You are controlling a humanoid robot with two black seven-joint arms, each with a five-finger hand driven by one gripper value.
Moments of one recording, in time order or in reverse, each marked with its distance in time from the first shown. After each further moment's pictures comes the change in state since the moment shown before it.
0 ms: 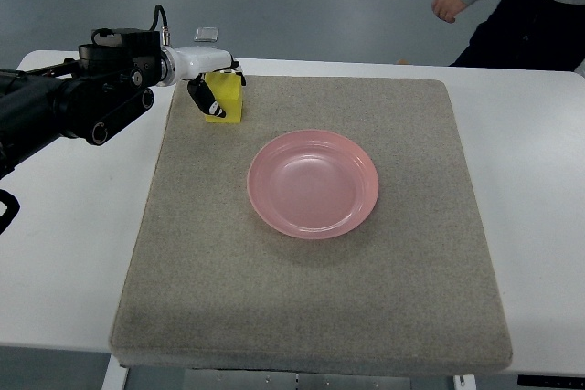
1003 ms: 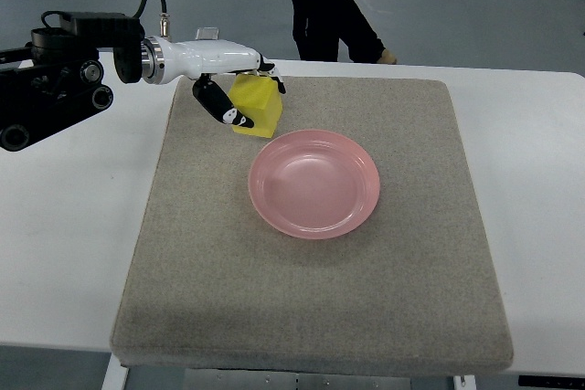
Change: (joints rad) left arm -0.026 0.344 -0.044 -0.652 -0.009 -0.016 -0.151; right arm 0.000 0.000 0.000 0.000 -0.001 0.000 0.000
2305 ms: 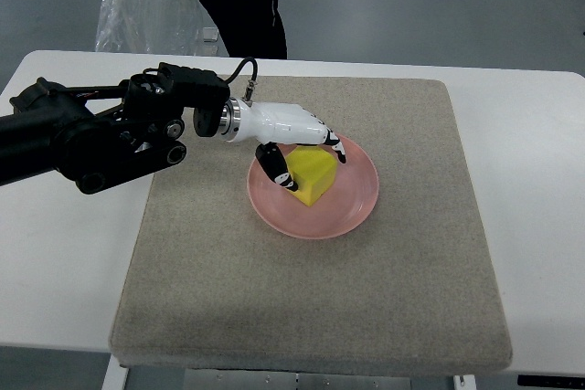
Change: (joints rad) left arm 0.026 -0.231 0.082 0.056 0.171 0.021 -0.001; right arm 0.000 0.000 0.000 0.000 0.000 0.000 0.000
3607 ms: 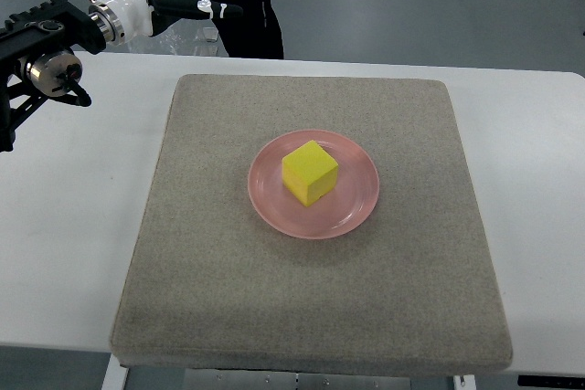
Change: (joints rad) left arm 0.036 0.142 -0.111 0.364 -1.432 -0.123 0.004; right arm 0.000 0.000 0.000 0.000 0.000 0.000 0.000
